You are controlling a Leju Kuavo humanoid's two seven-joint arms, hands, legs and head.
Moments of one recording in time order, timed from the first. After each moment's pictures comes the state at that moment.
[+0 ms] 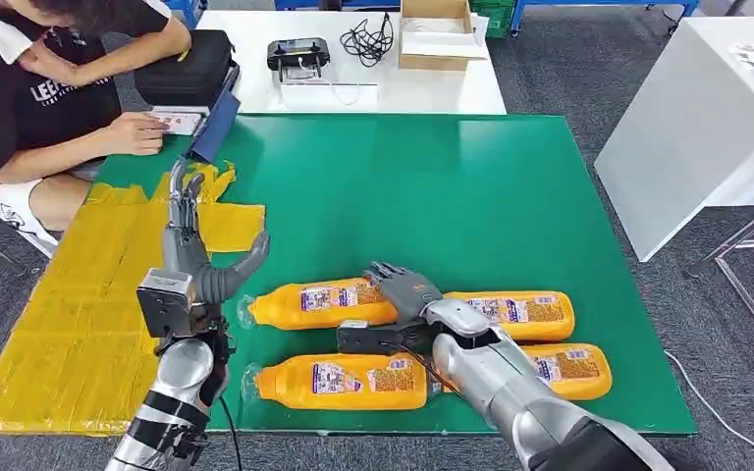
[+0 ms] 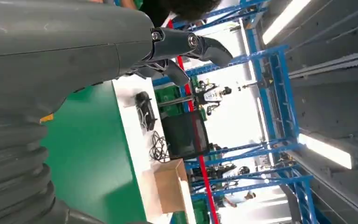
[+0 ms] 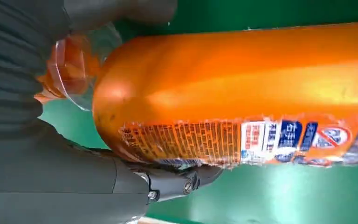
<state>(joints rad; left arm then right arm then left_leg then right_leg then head) -0.20 -0.10 -0.19 -1.48 -0.08 0.45 -0.62 -0.75 0.24 0.73 -0.36 0.86 -0.09 -0.21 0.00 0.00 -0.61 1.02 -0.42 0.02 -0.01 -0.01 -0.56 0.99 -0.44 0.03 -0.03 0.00</state>
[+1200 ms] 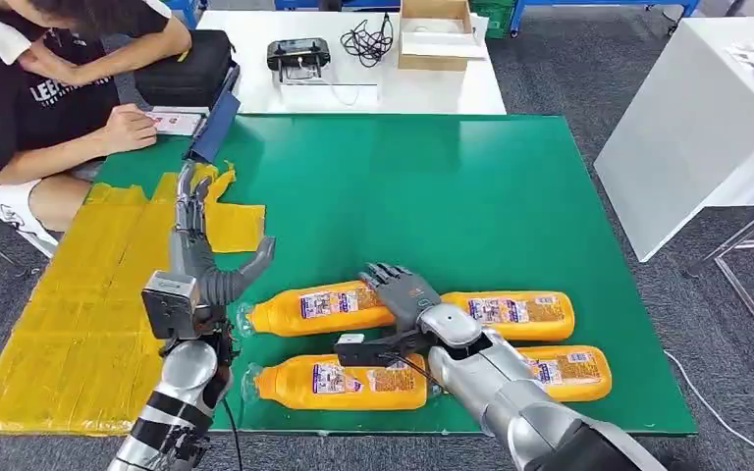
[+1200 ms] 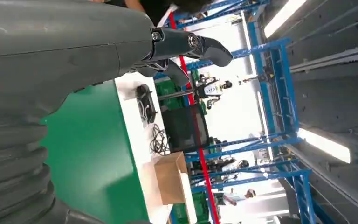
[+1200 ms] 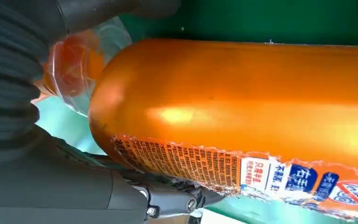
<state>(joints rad) -0.20 -0.10 -0.20 -1.46 -0.07 0.44 -0.63 -0.74 0.25 0.82 -0.33 1.04 -0.16 -0.11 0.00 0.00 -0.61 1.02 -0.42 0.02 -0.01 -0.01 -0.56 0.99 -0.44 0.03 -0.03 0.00</state>
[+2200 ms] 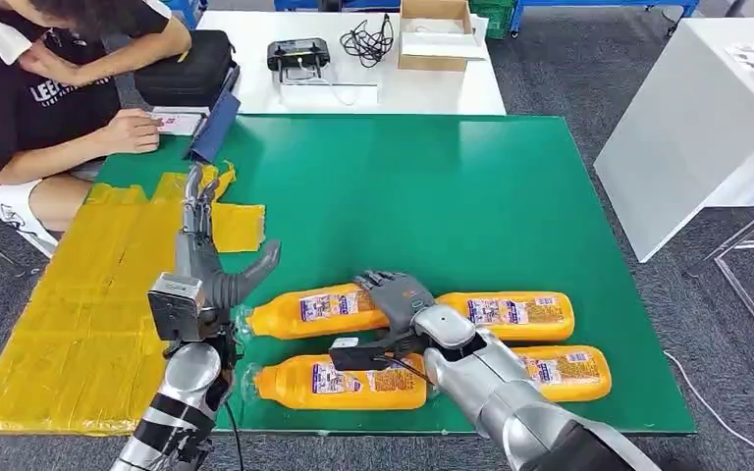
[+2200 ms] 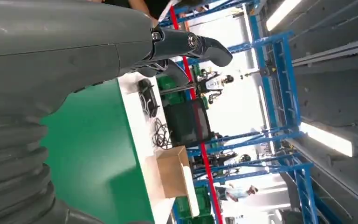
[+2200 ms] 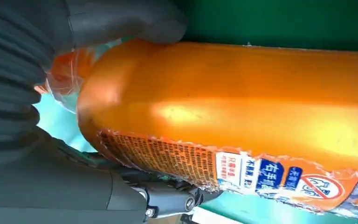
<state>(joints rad) -0.19 -0.10 -0.22 -1.46 -0.06 0.43 -0.63 -0.74 0.26 0.84 -0.33 1.06 -0.13 -0.12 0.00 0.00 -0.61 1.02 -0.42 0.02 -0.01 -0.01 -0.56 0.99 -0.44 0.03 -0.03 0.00</state>
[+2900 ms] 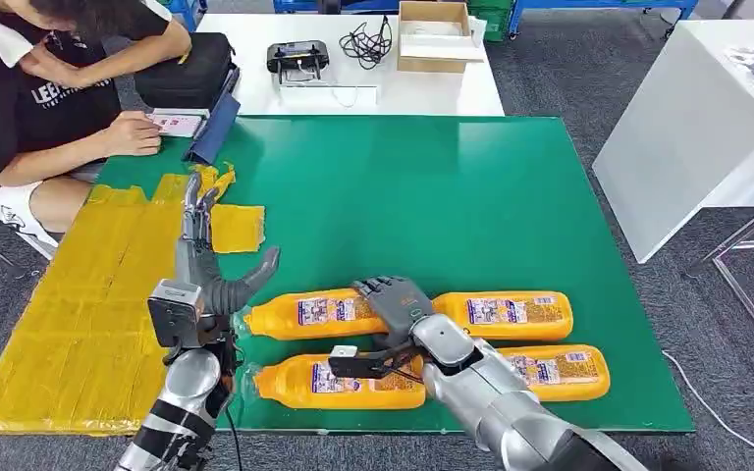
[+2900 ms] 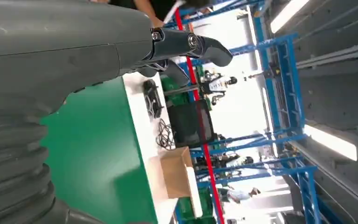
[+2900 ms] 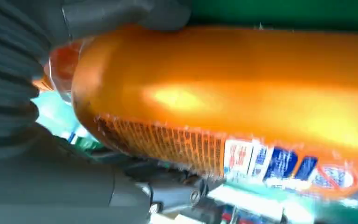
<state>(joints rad) -0.16 -0.10 -0.22 -1.46 -0.06 0.44 -0.63 -0.70 0.26 0.86 -0.32 1.09 -0.39 -0.04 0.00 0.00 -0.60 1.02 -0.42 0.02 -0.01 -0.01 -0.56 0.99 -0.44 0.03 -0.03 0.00</state>
